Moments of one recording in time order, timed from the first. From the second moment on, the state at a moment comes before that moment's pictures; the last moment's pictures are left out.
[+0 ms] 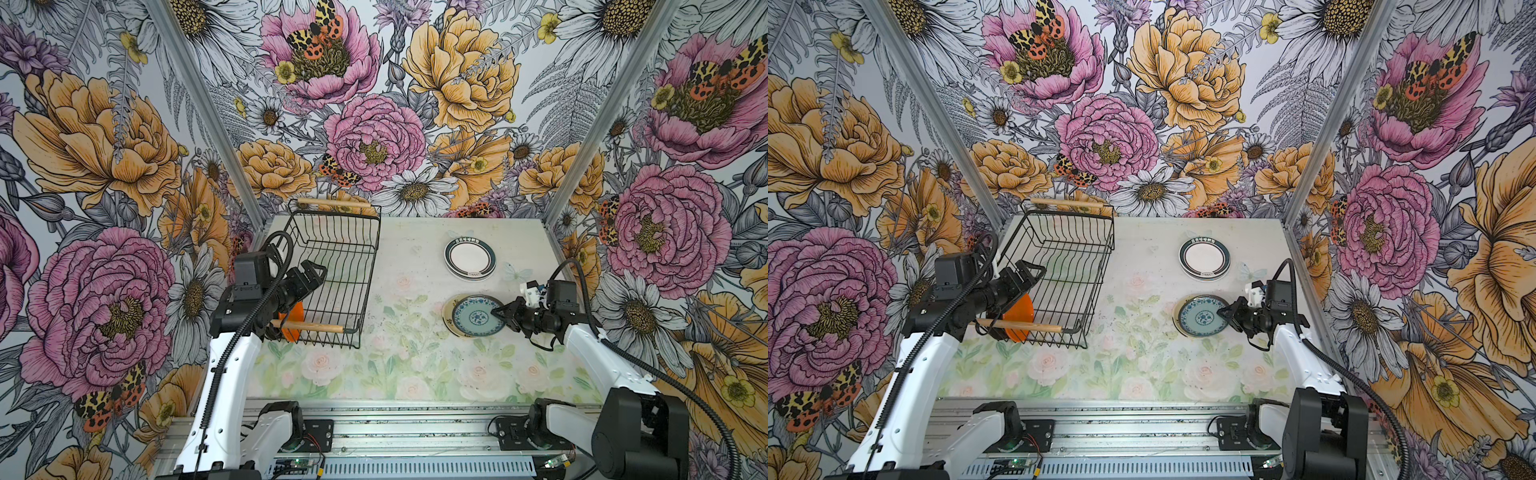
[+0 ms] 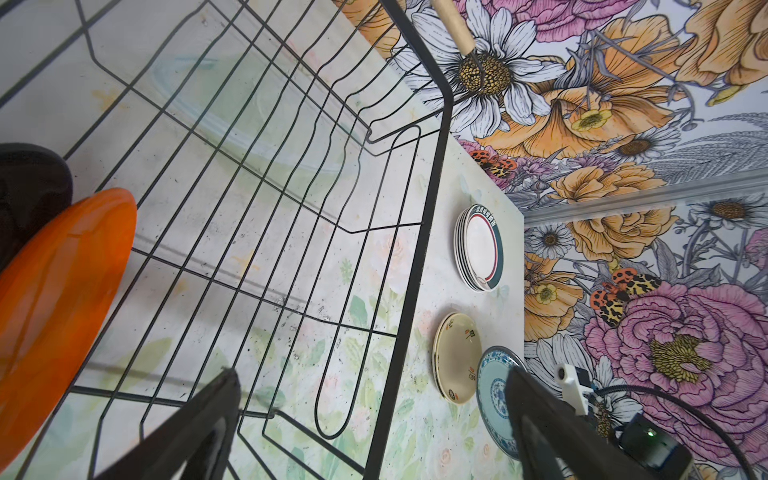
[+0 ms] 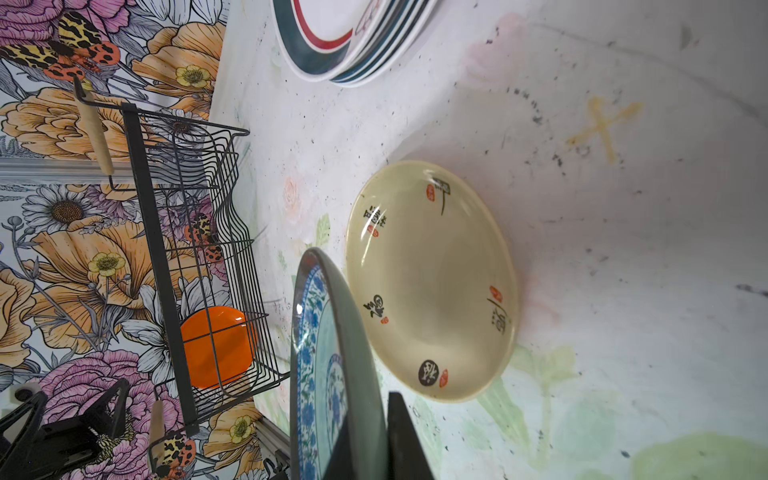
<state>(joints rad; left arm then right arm) 0.06 0.97 1.04 -0.74 0.42 -0.64 -0.17 1.17 0.63 -0.47 -0.76 0.57</state>
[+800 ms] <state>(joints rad) 0.06 0.93 0.96 -0.60 0.47 -0.71 -0.12 1.41 0.60 -0.18 -0.71 0.62</state>
